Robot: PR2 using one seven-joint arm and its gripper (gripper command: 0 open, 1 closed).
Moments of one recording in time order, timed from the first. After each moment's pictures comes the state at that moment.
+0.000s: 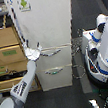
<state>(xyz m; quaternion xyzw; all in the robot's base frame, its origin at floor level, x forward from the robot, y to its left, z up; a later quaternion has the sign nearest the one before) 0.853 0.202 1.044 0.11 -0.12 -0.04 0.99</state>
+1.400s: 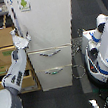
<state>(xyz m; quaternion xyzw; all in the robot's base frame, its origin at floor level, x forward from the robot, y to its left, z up) 0.906 0.284 1.110 0.15 -0.10 -0.05 0.98</state>
